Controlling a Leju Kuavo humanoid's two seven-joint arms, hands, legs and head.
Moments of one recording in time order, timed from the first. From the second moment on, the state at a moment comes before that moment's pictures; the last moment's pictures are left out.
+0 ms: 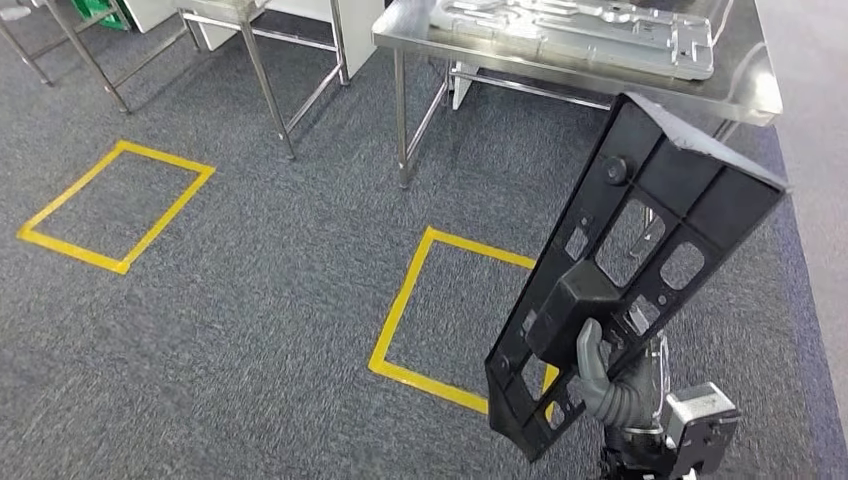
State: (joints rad) left arm -0.04 -0.18 1.54 -0.32 -1.09 -0.02 -0.47; right arm 0.30 0.09 0.06 -2.02 0.12 -0.11 -0.44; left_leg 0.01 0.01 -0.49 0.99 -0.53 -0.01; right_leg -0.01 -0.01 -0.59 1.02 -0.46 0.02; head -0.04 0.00
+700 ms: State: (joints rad) left arm -0.04 -0.17 1.55 -0.32 -1.06 0.02 -0.44; right arm 0.27 0.07 0.12 -2.01 0.15 -0.13 -0.42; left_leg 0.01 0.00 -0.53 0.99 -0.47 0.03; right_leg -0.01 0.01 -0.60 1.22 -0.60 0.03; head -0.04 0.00
